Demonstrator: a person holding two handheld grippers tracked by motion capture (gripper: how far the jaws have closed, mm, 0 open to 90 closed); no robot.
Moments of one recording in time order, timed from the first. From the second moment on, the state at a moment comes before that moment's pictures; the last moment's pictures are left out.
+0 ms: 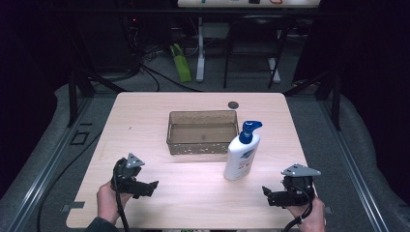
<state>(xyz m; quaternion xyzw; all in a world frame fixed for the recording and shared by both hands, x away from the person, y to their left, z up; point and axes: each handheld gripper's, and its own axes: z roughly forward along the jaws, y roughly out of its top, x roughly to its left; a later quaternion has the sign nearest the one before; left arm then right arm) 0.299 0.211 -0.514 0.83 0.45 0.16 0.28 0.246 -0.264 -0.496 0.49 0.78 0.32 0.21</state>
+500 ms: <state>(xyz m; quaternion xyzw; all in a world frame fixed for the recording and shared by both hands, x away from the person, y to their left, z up) 0.313 0.232 -0.535 0.77 0.60 0.03 0.23 0.247 -0.259 -0.480 0.49 0.77 0.35 0.22</state>
